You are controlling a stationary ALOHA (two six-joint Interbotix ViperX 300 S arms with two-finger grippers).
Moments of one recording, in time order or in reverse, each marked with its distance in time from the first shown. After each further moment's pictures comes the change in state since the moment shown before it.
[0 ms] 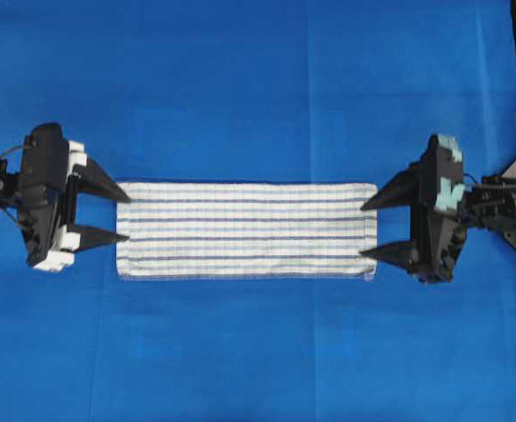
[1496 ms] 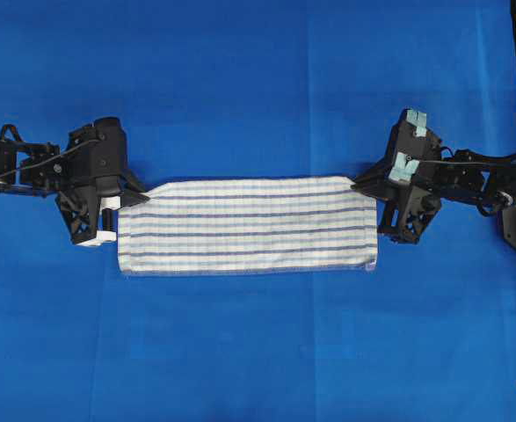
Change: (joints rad) left arm 0.120 0.291 -0.109 0.003 0.087 0.106; right arm -0.183 0.239 -0.037 0.005 -0.018 -0.129
